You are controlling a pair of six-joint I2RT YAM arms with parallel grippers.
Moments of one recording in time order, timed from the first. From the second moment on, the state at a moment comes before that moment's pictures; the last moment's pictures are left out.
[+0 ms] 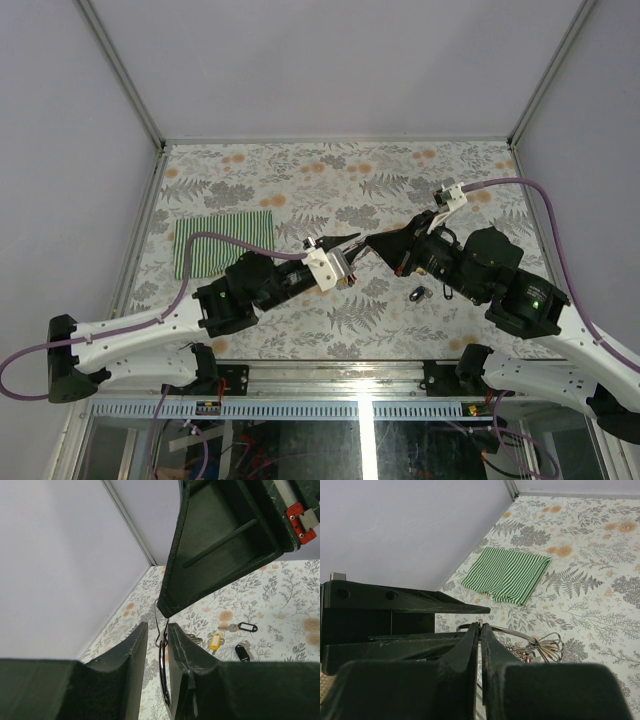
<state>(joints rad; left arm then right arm) -1.20 1.03 0.89 0.28 -0.13 0.43 1.00 0.79 1.09 -0.38 0.16 0.52</state>
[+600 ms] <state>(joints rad) -1.20 1.01 0.89 0.28 -0.11 0.45 1.00 0.78 1.07 -0.35 0.15 0.51</state>
